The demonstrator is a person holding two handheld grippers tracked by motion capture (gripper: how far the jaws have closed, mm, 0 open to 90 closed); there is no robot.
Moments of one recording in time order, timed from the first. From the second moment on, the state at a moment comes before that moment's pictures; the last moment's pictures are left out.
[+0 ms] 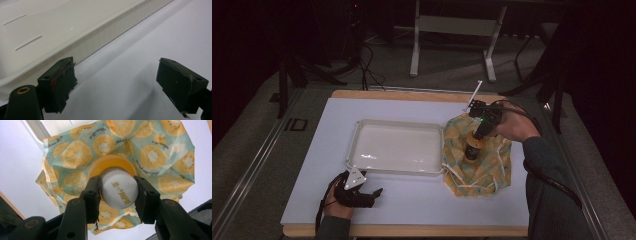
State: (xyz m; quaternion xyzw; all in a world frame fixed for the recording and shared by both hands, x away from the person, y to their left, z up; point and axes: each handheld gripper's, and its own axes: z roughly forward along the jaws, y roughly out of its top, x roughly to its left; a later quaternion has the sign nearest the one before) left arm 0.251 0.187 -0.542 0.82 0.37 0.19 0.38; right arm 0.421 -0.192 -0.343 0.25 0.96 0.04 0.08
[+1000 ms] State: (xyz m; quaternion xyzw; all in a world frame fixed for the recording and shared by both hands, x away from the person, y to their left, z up) left arm 0.250 0.188 -0.541 0.82 0.37 0.20 0.38; right arm 0.423 -0.195 -0.319 0.27 0.96 0.05 0.10
